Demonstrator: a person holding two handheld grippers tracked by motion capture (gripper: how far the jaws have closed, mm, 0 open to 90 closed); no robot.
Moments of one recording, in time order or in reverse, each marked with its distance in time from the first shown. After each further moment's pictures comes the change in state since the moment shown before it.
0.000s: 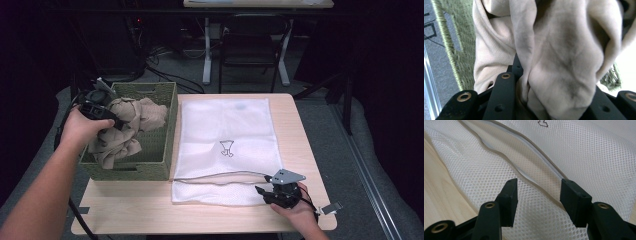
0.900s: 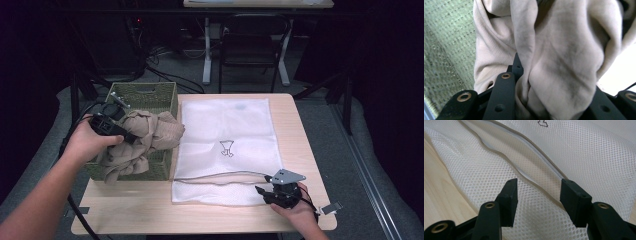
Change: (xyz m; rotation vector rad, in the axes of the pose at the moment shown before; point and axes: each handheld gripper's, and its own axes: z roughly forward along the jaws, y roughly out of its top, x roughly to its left) left arm -0.049 -0.026 -0.006 0.008 -0.087 0.215; right arm 0.000 0.000 0.000 0.001 0.000 0.001
